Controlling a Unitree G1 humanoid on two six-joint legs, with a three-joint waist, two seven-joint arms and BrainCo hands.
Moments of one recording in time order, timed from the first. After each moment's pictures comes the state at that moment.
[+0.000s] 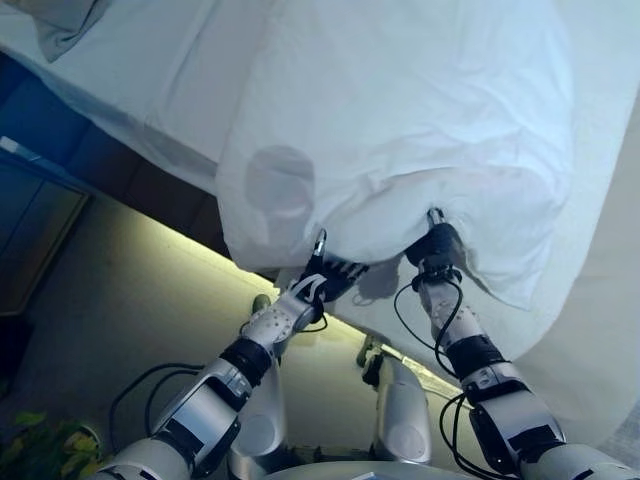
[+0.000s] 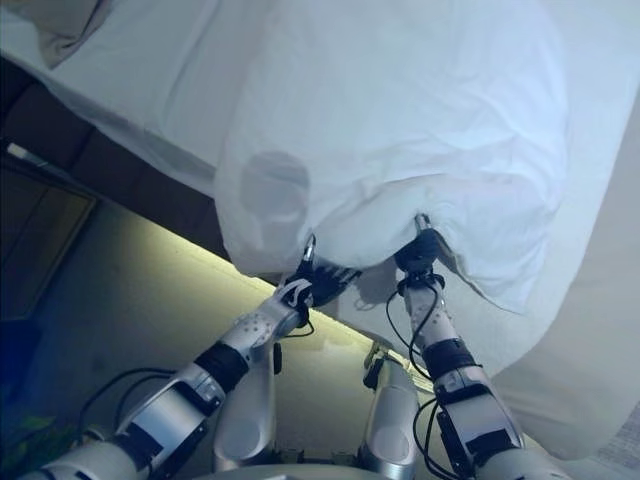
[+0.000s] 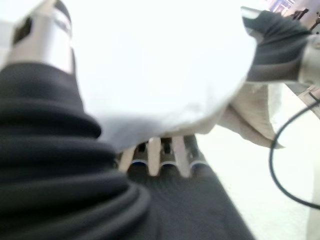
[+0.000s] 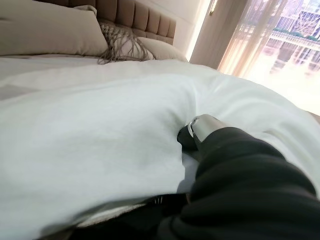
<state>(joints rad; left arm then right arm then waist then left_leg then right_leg) -0.57 0.13 -0.58 0.66 -1.94 0.07 0.07 -0.53 -0.22 0.20 0.63 1.68 -0.17 0.19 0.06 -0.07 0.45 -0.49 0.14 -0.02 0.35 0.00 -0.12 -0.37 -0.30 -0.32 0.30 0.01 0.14</state>
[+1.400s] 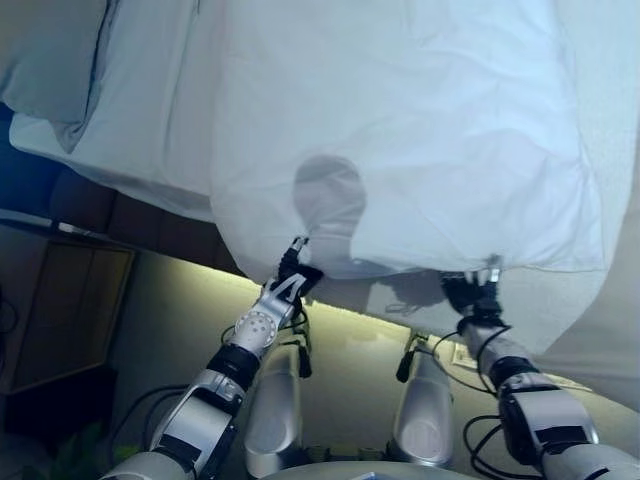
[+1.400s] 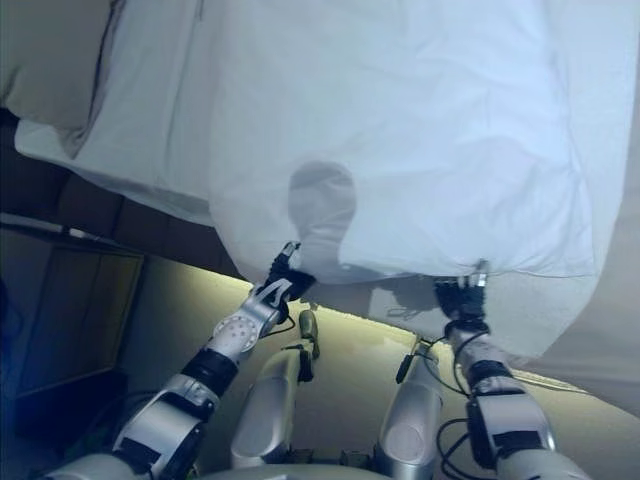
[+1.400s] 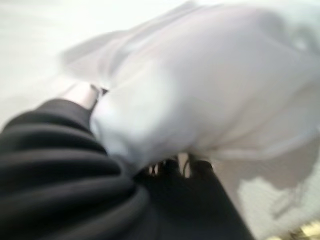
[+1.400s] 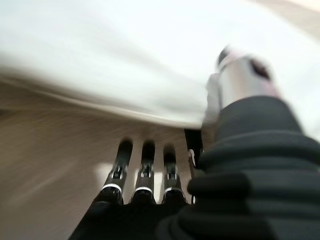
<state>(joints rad) -0.46 0.15 -0.32 0.57 -1.57 0.10 0.02 -0.51 -0.46 -0.07 1.20 1.87 0.16 0.48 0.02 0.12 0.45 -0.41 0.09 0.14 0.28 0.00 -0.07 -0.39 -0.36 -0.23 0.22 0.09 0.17</state>
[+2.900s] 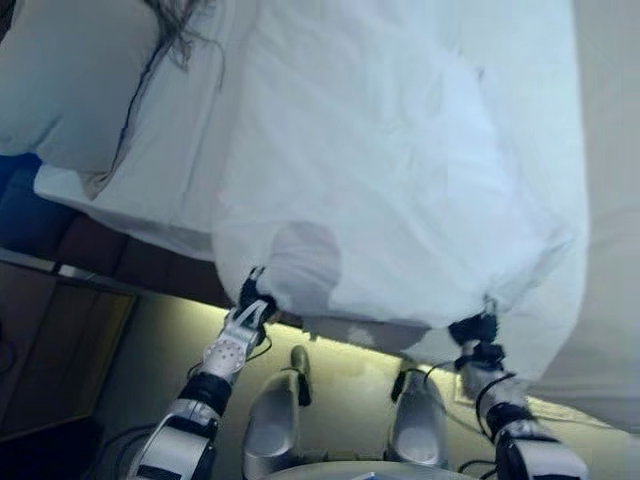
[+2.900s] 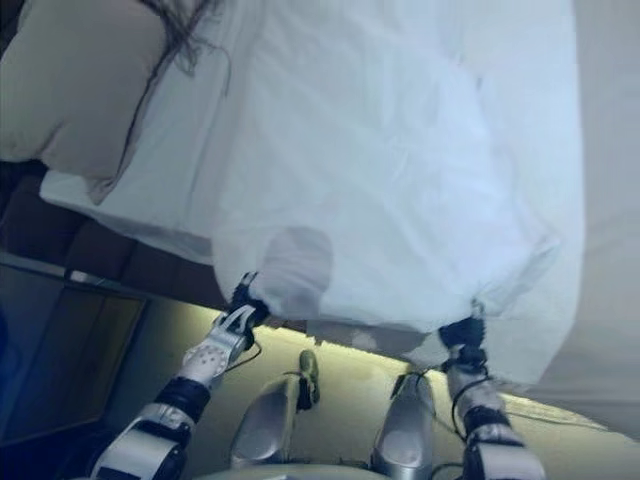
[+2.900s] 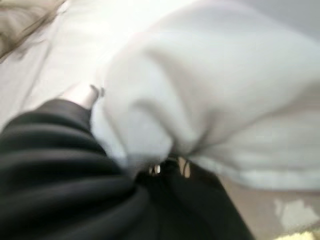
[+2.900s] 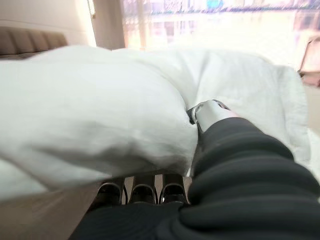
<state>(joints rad) -0.27 0.22 -0.18 0.75 -1.52 0.05 -0.02 -0.19 -0.22 -0.07 1.02 1.78 0.17 0.61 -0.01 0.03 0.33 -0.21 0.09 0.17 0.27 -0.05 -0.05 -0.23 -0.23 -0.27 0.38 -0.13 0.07</state>
